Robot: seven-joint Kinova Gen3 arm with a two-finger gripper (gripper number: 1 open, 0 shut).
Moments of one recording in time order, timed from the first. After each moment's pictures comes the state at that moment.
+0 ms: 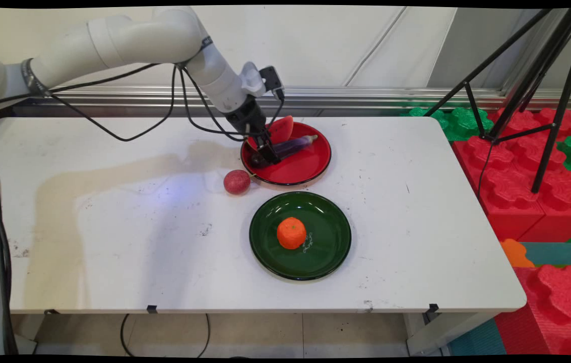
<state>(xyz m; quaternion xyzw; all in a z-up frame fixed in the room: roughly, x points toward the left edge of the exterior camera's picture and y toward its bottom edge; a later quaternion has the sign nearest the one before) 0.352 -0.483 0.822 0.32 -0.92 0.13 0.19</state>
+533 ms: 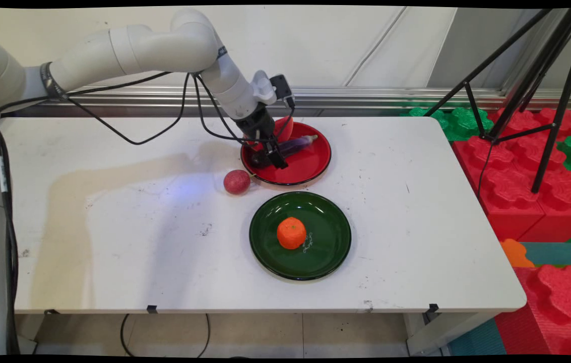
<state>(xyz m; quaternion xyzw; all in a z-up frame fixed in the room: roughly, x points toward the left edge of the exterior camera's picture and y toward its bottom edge) 0.335 -0.496 0.803 0.32 -0.92 0.13 0.19</state>
